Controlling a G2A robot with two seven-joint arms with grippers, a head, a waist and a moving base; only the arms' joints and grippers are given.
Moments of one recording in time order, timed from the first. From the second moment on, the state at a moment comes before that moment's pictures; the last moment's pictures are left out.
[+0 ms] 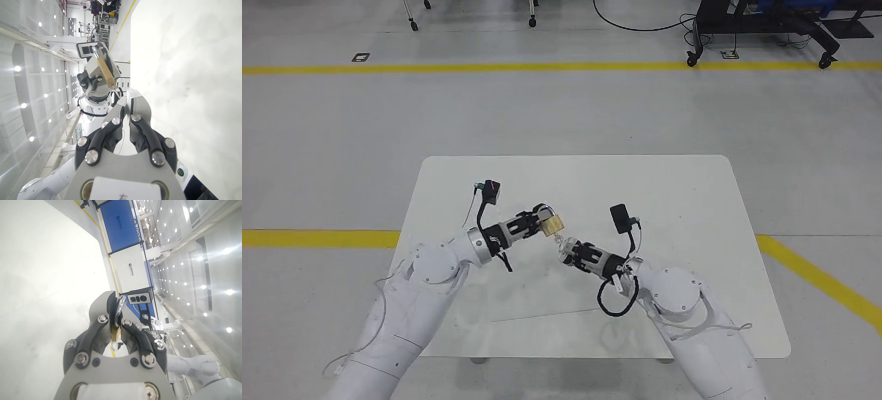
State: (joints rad) left arm 0.87 -1.26 -1.07 -1.21 -0.18 -0.36 -0.68; right arm -1.15 -1.25 1.14 -1.67 0.02 0.25 0.62
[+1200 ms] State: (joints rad) left arm 0.88 -1.27 -1.11 -1.15 -0.47 -0.13 -0.85; right arm -1.18 -1.26 1.20 -1.61 0.27 0.13 0.61
